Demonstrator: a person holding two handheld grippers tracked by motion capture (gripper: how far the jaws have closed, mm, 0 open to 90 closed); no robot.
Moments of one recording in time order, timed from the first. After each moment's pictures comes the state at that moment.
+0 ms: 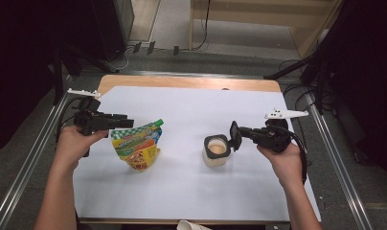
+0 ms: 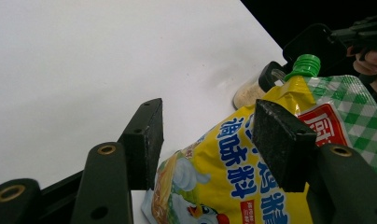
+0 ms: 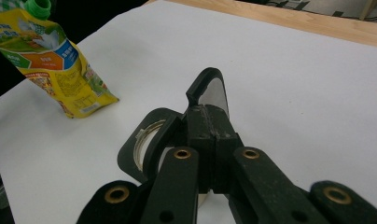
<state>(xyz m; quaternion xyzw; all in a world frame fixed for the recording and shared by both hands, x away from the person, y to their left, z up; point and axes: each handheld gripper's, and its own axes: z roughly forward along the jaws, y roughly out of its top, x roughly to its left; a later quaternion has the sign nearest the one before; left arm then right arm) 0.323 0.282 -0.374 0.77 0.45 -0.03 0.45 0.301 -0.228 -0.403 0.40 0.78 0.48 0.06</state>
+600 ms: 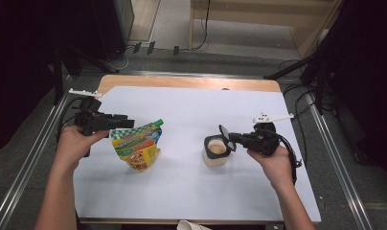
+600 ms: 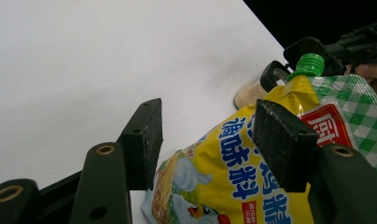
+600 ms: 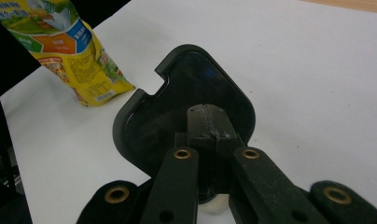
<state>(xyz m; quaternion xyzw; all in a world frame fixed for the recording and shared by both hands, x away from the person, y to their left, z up) 0.324 0.280 -0.375 0.77 0.45 -0.03 0.45 0.302 -0.206 -0.421 0.38 0.79 0.48 0.02</state>
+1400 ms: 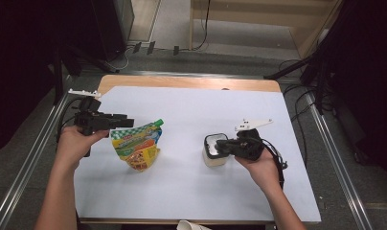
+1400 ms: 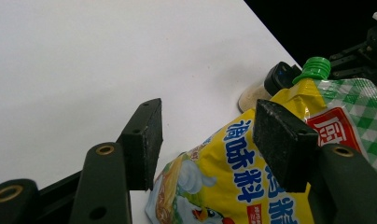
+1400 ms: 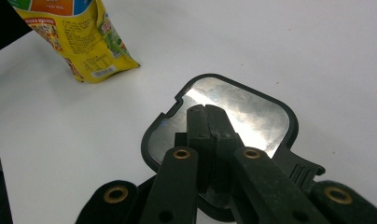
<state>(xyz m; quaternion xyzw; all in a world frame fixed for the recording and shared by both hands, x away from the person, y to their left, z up) 0.325 0.281 -0.377 0.77 0.46 -0.03 0.45 0.298 -0.173 -0.439 0.35 0.82 0.45 0.03</state>
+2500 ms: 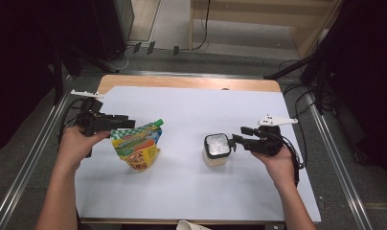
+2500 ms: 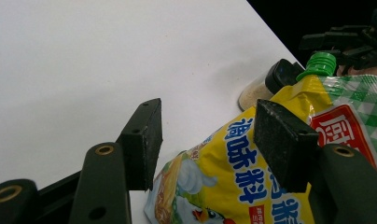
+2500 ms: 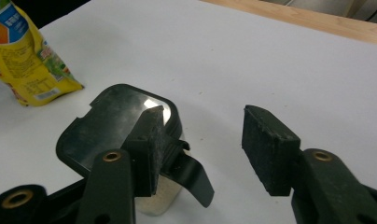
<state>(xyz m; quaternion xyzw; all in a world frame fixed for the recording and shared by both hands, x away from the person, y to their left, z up) 0.326 0.278 -0.381 0.77 0.46 -0.03 0.45 0.310 -0.226 -0.441 0.39 0.78 0.47 0.11</state>
